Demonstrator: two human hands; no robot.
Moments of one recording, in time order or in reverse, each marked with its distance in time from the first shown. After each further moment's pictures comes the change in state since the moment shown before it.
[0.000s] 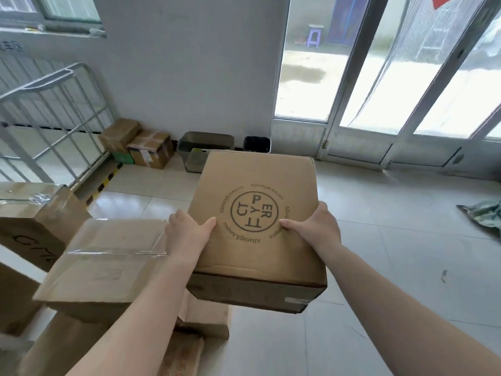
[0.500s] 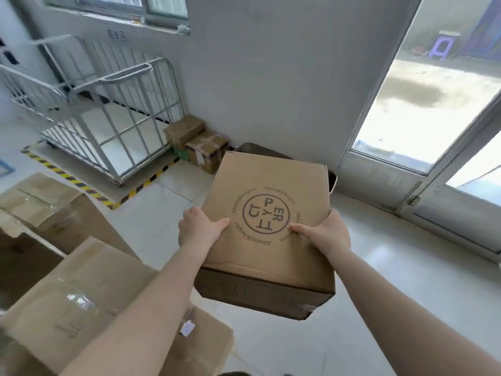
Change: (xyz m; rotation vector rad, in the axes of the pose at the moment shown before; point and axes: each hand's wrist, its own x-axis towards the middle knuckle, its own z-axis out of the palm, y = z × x) left_hand 0.272 0.147 0.067 -0.035 0.131 -0.292; right_hand 0.374 -0.112 0.056 0.019 -0.285 -0.184
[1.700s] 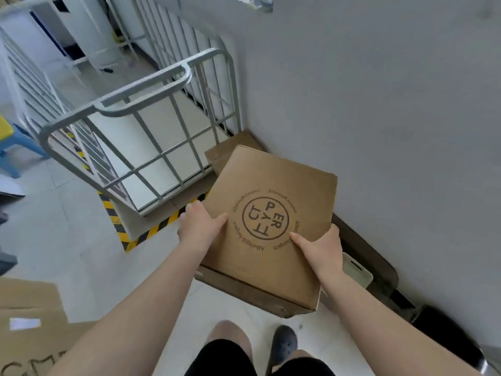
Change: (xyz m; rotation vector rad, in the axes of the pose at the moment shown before) left_hand 0.845 0.178 -0.035 0.083 0.093 -0.350; right_hand 0.744 -0.397 0.354 0.080 -0.296 -0.020
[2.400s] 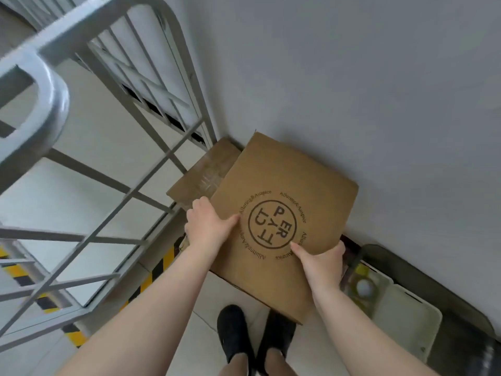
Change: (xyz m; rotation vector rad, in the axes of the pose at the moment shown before) left_hand 0.497 0.098 0.142 0.108 -0.198 0.146; right_hand 0.375 -0.040 0.272 0.240 0.258 0.448
